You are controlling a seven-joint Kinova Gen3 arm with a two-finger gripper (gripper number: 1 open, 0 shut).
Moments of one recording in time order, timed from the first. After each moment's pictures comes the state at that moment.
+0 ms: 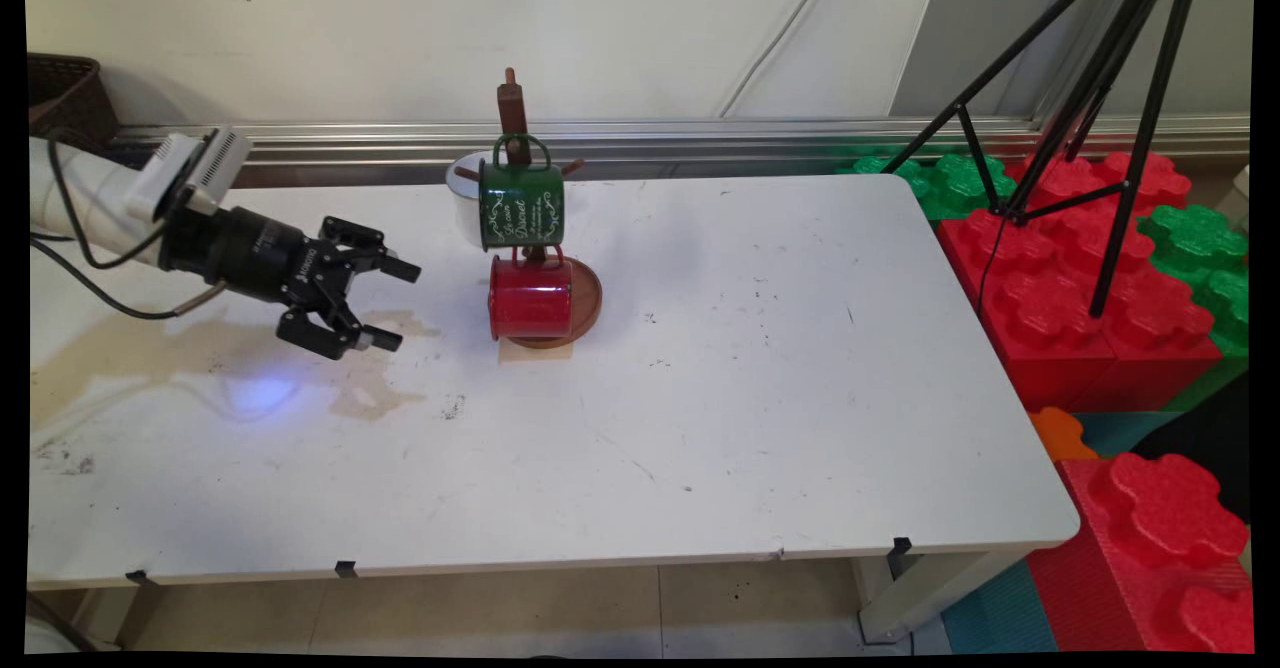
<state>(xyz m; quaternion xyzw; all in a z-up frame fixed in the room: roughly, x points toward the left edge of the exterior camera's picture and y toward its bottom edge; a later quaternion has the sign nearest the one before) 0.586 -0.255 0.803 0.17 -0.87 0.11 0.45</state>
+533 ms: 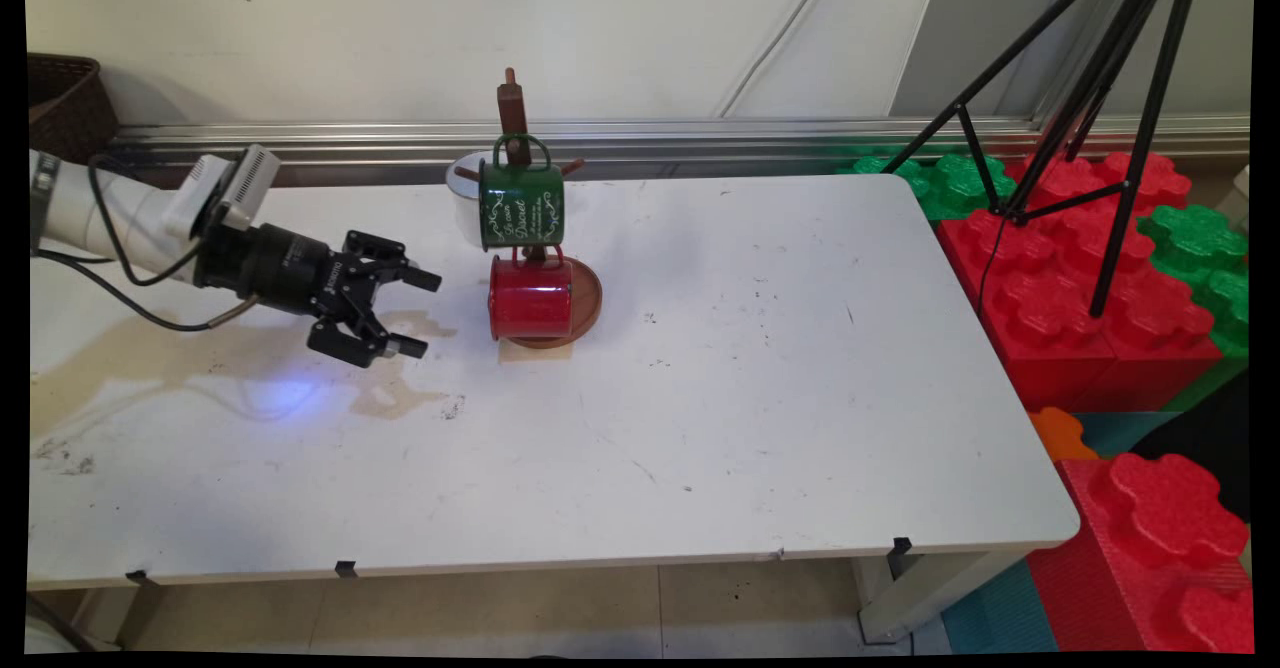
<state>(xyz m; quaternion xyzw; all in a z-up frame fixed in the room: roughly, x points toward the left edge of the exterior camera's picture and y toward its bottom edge) 0.575 -0.262 0.777 0.19 -0.86 0.11 0.47</state>
